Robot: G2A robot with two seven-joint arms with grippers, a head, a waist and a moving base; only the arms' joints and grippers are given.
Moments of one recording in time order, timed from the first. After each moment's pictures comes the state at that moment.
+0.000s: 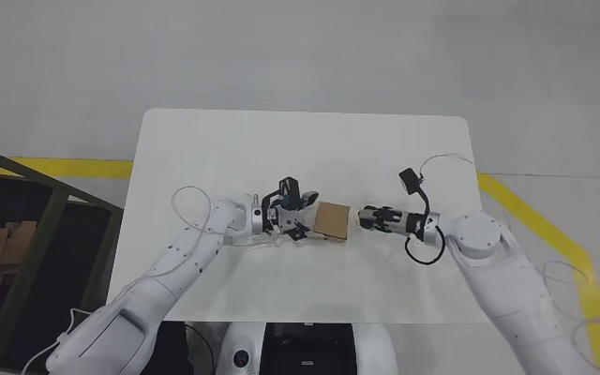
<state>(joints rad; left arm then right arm) 0.98 -1.17 -0.84 -1.08 1.38 -0.94 0.38 -1.22 -1.03 1.19 -1.47 0.15 0.00 0.94</state>
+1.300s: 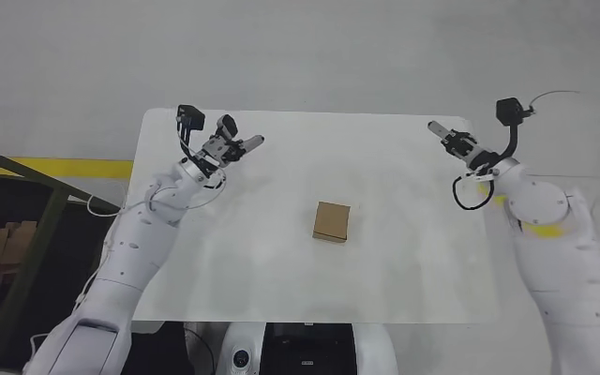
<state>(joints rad) 1.05 -1.09 -1.26 -1.21 0.66 -0.65 -0.07 -1.10 -1.00 1.43 -1.50 -0.26 -0.08 0.57</state>
